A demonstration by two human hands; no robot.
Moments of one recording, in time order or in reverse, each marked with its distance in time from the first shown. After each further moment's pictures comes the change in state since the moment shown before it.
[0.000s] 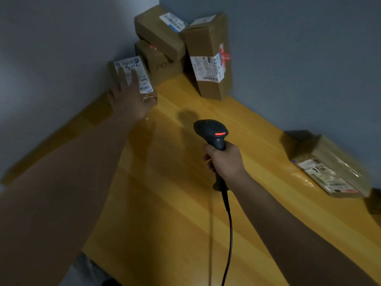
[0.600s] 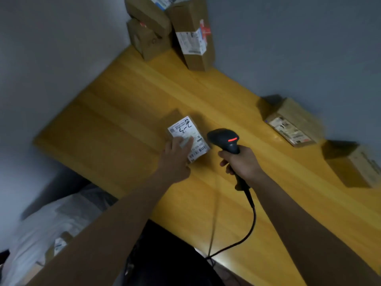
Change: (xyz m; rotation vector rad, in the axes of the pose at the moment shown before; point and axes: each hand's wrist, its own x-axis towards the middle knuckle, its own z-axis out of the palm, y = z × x) left_hand -0.270 0.066 -0.001 0.035 -0.477 0.382; right_hand -0.119 0.042 -0.090 -0.213 -0.047 0.144
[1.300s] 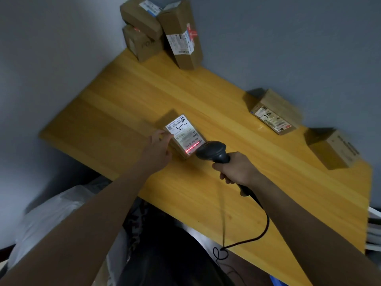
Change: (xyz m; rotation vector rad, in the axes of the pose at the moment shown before) left_hand -0.040 -0.020 -0.005 -0.269 0.115 -0.019; right_hand -0.075 0.027 -0.016 -0.317 -0.149 -0.030
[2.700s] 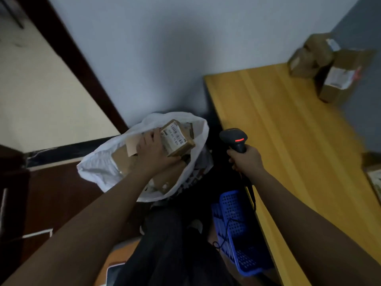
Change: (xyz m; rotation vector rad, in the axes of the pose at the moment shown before) left_hand -0.386 -0.099 0.021 0.038 0.573 -0.819; right_hand -0.108 -0.031 0.215 -0.105 -0.125 -0.474
